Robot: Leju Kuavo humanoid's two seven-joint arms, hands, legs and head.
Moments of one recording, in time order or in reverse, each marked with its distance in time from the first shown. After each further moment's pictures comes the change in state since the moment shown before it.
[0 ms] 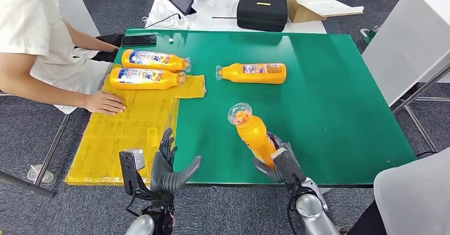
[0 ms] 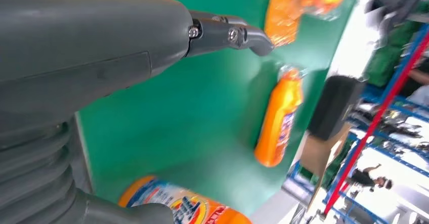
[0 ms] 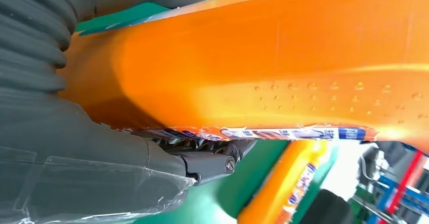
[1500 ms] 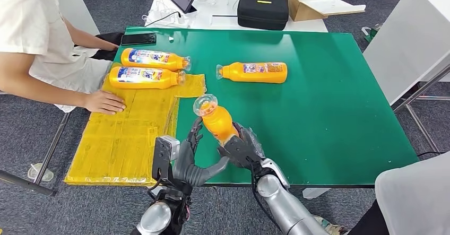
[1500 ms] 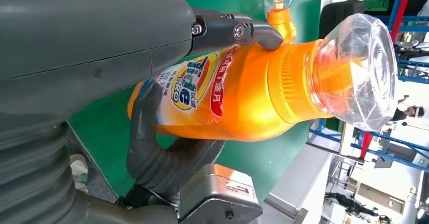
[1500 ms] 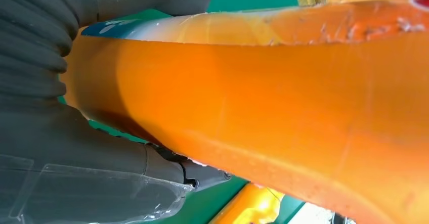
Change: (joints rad) left arm -0.157 0.003 -0.139 0.120 -0.137 -0.086 0.022; right arm -0.258 0.120 0.256 0.308 0.089 -0.121 0.064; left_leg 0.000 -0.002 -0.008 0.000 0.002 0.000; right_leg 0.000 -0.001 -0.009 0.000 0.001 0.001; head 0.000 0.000
